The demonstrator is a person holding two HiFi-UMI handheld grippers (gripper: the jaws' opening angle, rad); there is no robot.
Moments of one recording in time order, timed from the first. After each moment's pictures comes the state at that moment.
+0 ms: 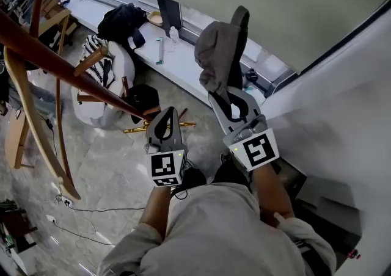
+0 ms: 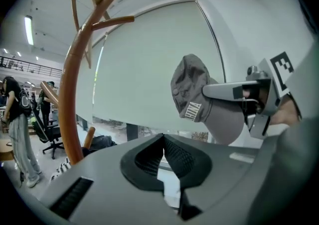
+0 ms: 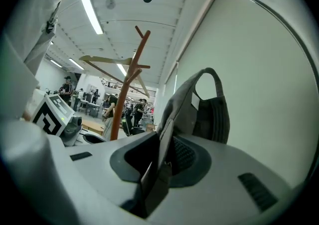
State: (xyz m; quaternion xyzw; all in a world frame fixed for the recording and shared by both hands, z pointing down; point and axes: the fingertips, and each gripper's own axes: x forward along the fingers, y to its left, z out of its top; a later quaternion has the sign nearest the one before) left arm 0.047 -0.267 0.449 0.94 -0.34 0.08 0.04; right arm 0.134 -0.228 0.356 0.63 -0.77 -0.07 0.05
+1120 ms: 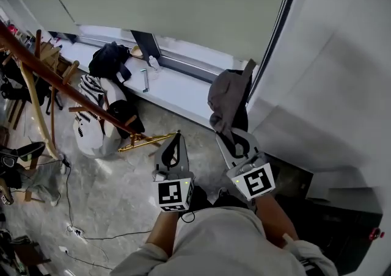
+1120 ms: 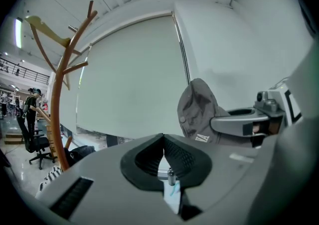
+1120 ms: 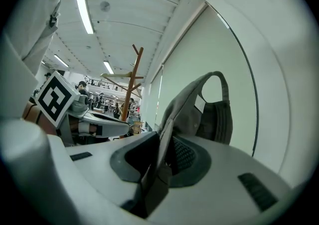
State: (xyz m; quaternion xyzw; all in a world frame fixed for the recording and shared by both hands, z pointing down) left arm 0.091 -0.075 0.402 0.96 -0.27 0.04 0.00; right arm 0.167 -0.007 0.380 0.70 -0.70 -0.06 0.05
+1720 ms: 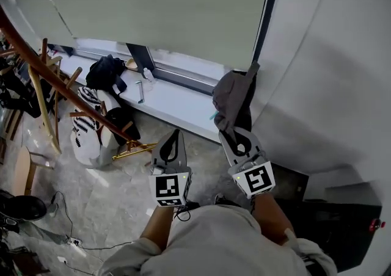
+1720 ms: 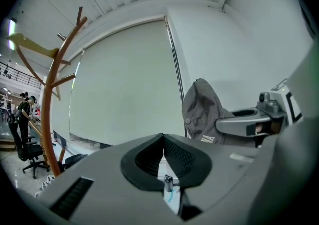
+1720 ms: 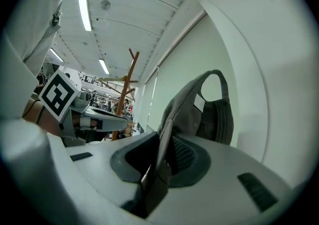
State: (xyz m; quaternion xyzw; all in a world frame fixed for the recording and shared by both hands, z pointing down) left arm 0.104 -0.054 0.367 0.97 -0.24 0.03 -0.04; right arm 0.182 0.032 0.357 0.74 -0.67 -0.08 0.06
